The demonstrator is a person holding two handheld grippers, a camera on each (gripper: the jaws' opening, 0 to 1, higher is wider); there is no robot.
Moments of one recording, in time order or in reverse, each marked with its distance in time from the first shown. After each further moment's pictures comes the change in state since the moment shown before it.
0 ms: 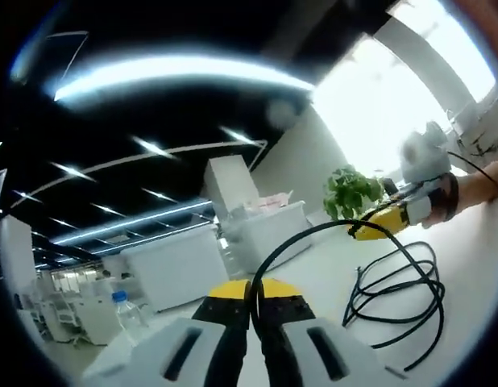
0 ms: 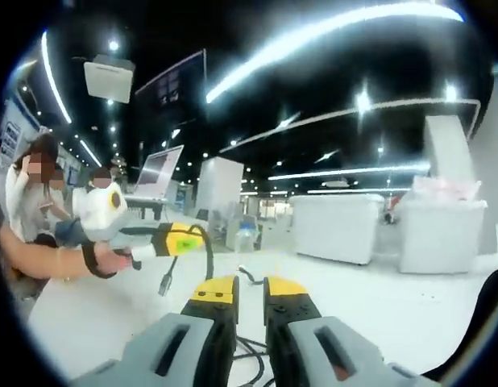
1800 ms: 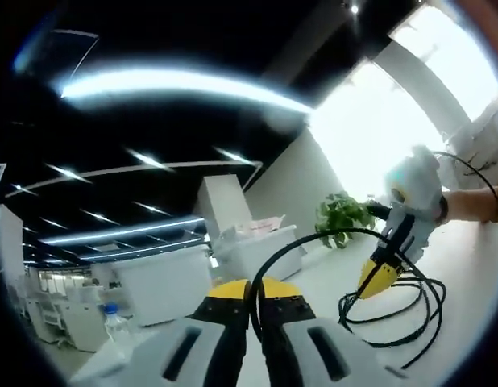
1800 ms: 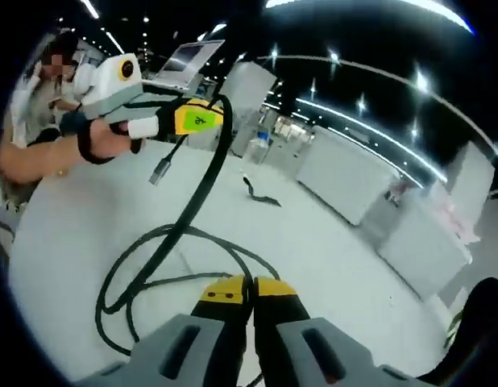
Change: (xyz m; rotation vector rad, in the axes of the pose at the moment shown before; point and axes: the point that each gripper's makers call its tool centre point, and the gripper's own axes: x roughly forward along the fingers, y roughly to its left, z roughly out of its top) left arm -0.004 -0.015 0.029 -0.032 -0.108 -0.048; right arm -0.026 -0.020 -0.042 -0.441 0.494 -0.060
